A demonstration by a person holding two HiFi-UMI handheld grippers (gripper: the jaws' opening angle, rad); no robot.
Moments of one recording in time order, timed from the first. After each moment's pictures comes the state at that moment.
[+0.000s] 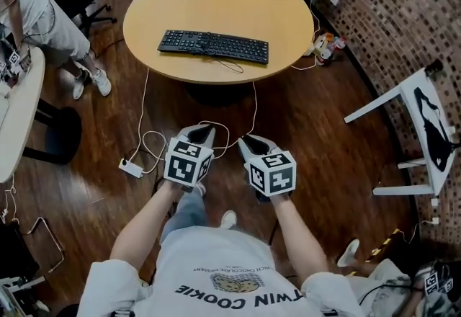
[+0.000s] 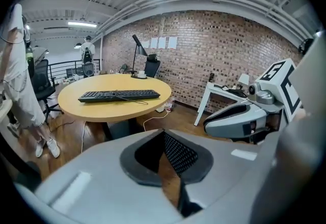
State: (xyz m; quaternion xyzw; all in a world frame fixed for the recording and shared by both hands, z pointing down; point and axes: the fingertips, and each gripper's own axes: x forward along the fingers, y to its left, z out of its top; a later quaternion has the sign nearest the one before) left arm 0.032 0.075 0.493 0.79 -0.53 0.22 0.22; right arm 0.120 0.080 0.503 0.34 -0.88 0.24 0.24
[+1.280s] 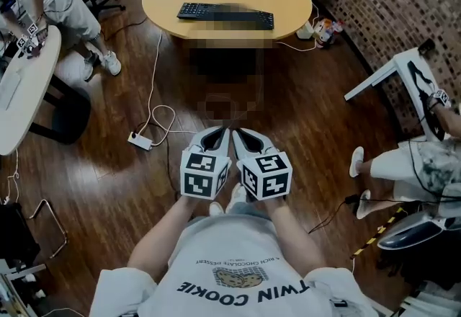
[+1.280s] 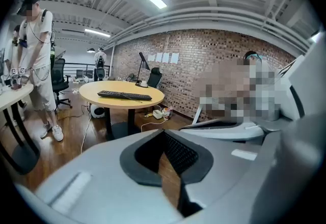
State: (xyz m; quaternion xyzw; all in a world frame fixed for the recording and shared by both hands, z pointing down) left arm 0.075 0.292 0.441 0.78 -0.57 0.15 0.22; right arm 0.104 0.292 0.447 0.35 -0.89 0.21 0.18
